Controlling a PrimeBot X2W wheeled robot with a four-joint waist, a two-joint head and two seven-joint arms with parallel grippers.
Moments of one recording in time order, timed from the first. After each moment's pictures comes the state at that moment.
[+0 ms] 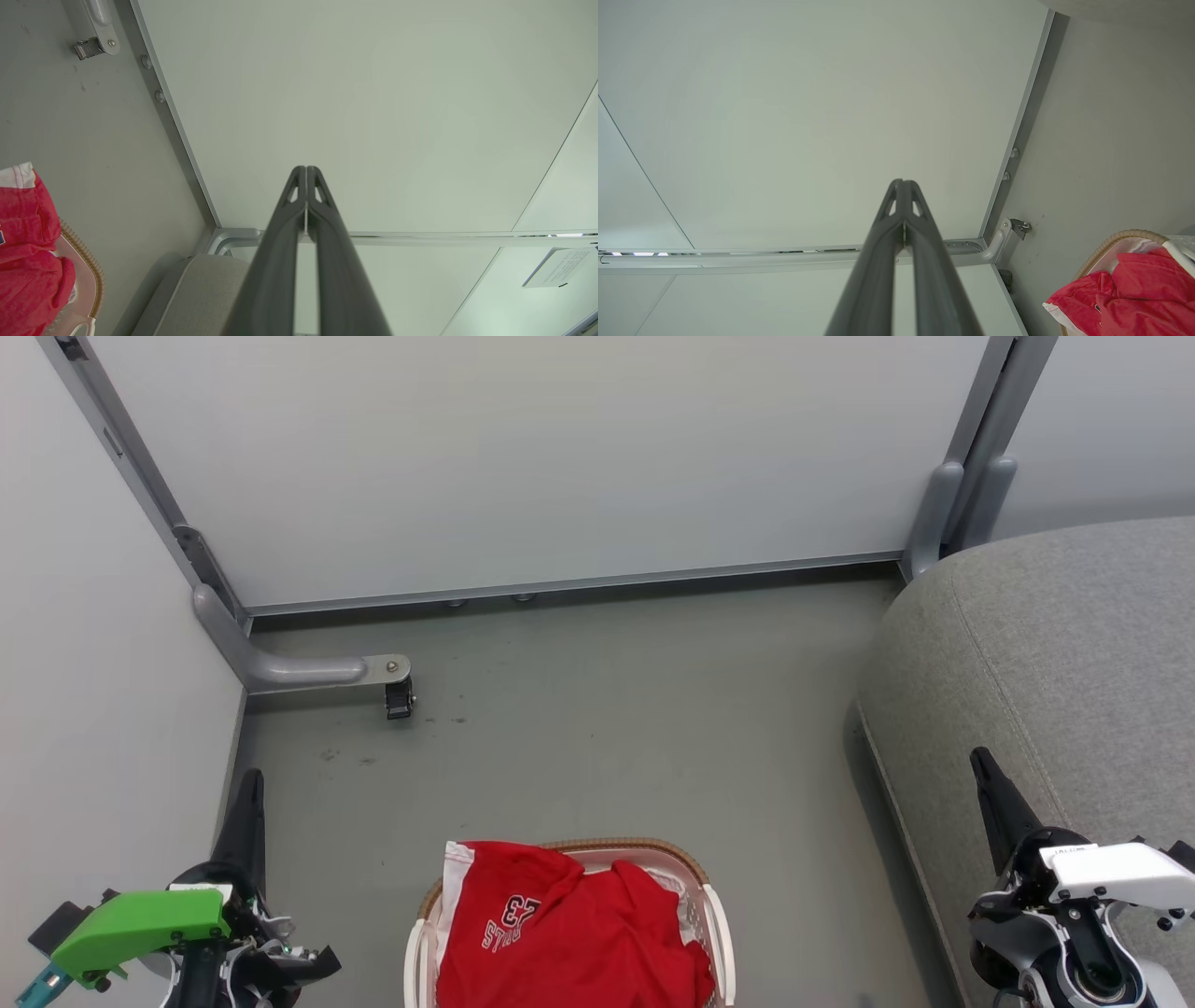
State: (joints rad) left arm -0.10 0.05 0.11 0.24 -1.61 -0.13 0.11; right arm -0.11 -0.05 -0.11 0.24 1.61 0.13 0.12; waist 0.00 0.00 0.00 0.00
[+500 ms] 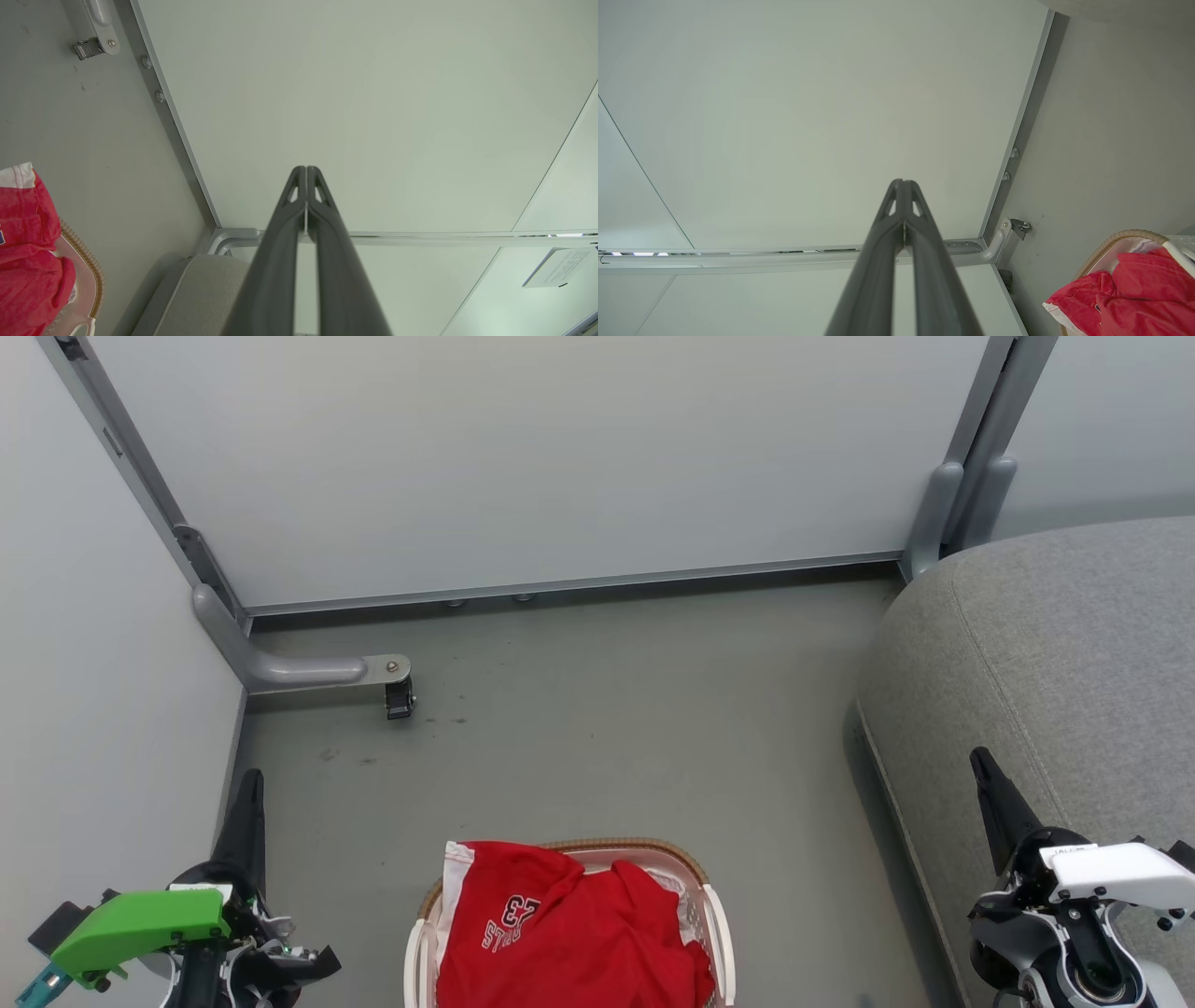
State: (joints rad) left arm -0.10 0.05 0.11 0.24 -1.61 -0.13 0.11; right arm -0.11 -0.05 -0.11 0.24 1.61 0.13 0.12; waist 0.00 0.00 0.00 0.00
